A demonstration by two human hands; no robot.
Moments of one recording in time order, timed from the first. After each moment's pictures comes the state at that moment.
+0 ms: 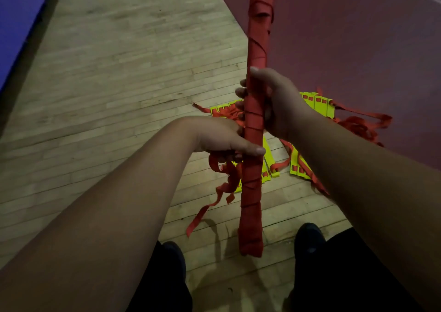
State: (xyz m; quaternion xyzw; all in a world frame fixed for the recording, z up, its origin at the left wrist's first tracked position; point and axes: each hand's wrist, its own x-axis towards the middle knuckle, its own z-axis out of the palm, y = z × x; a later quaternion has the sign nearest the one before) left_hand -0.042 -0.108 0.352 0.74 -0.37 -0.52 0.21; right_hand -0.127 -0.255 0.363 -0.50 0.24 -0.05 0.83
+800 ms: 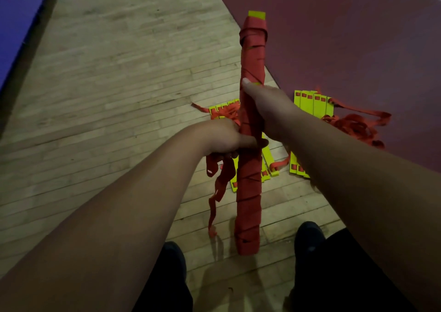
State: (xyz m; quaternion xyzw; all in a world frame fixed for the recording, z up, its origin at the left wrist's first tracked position) left_hand -0.047 -0.121 0.331 0.83 -0.32 -0.42 0.18; right_hand -0.110 -0.251 0.339 -0.58 0.35 -0.08 0.73
